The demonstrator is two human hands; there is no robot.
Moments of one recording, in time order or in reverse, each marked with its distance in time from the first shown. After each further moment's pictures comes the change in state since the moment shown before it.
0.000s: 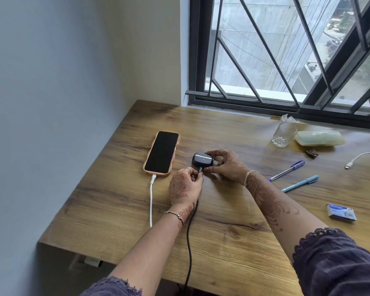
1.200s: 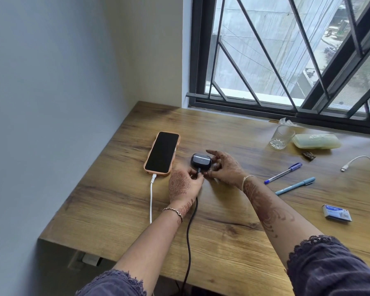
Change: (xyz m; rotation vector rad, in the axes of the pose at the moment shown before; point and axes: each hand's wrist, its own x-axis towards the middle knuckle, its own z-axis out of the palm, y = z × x) left_hand 0.005 -0.003 0.000 0.001 0.050 0.073; right_hand -0.008 0.001 0.008 -0.167 0.064 -0.036
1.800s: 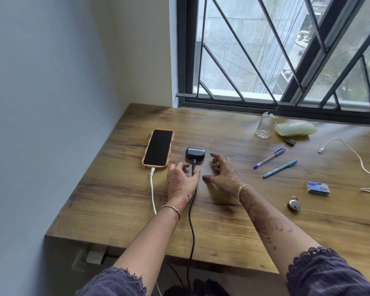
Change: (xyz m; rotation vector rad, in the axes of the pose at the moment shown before) left_hand -0.024 -0.010 -0.010 -0.109 -0.041 -0.045; right_hand -0.056 0.004 0.032 0.120 0.208 0.115
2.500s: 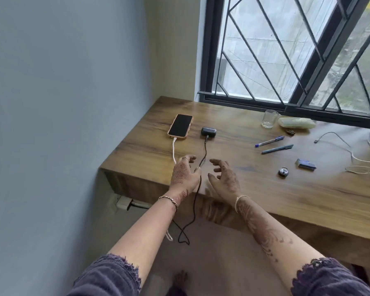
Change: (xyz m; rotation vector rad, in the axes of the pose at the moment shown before) left_hand -0.154 -0.010 -0.078 -0.005 -0.063 0.117; right_hand -0.177 -0.017 0.031 -0.020 0.112 -0.193
